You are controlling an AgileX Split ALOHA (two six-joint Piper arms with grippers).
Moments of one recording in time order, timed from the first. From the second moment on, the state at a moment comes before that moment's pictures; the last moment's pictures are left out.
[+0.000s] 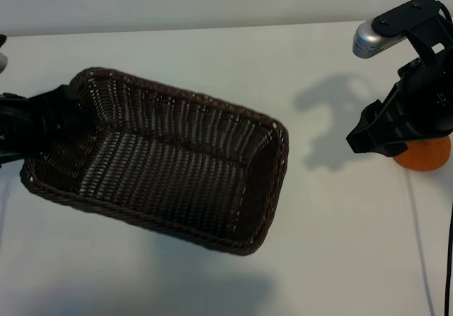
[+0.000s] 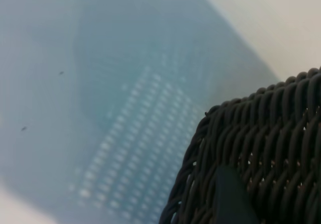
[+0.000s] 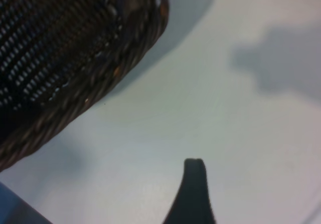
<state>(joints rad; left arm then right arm) 0.07 1.38 -0.67 -0.93 0.42 0.37 0.23 1.34 -1.02 0.30 0.91 -0.30</state>
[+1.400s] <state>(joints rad) -0.19 1.60 -0.76 -1.57 0.16 0.69 0.23 1.34 -1.02 0.30 0.91 -0.30</state>
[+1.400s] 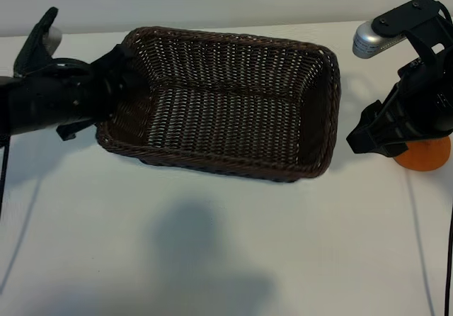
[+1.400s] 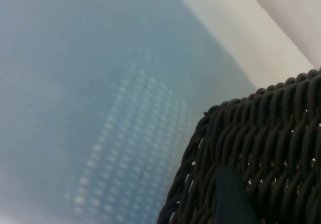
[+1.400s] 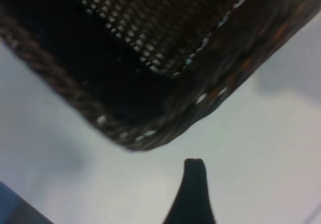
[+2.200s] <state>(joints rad) -0.23 1.68 -0.76 -1.67 0.04 0.69 0.23 1.34 -1.02 0.30 0.91 -0.30</state>
